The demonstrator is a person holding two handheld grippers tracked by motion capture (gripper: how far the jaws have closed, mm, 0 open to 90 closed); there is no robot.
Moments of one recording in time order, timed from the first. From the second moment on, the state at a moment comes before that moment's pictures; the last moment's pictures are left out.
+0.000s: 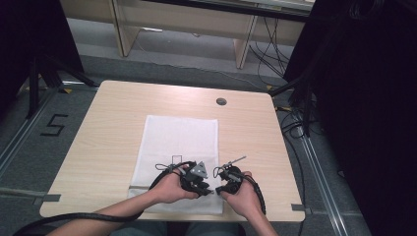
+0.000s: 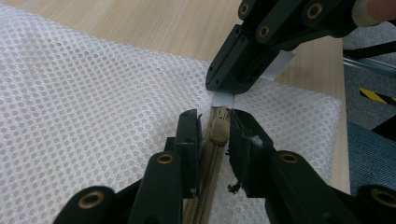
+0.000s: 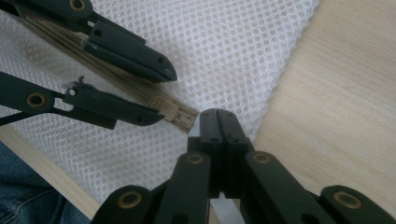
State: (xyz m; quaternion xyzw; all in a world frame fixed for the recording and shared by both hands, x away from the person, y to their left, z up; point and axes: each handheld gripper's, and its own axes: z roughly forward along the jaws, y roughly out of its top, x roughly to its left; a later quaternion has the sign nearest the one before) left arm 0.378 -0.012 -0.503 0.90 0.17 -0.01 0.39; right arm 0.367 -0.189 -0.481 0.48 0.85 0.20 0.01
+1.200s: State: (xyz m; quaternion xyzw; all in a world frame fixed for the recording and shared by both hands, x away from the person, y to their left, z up) left arm 0.374 -0.015 -0.505 0.91 0.13 0.02 0.39; right arm 0.367 -0.188 -0.481 0.48 0.85 0.20 0.01
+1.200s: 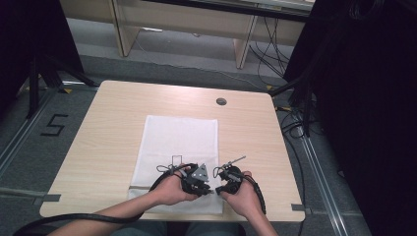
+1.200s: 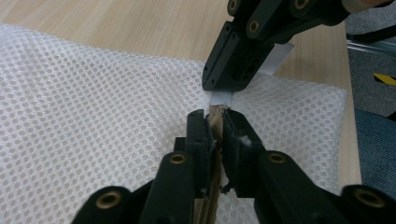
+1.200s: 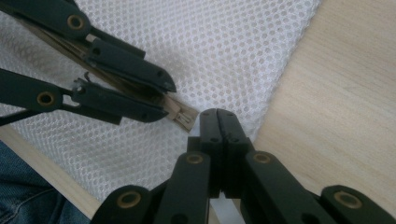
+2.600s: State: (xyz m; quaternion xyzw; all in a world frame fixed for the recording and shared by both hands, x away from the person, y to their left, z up) left arm 0.372 -0.025 -0.502 0.92 0.12 0.02 0.36; right arm 0.367 -0.188 -0.482 0.47 0.86 0.20 0.01
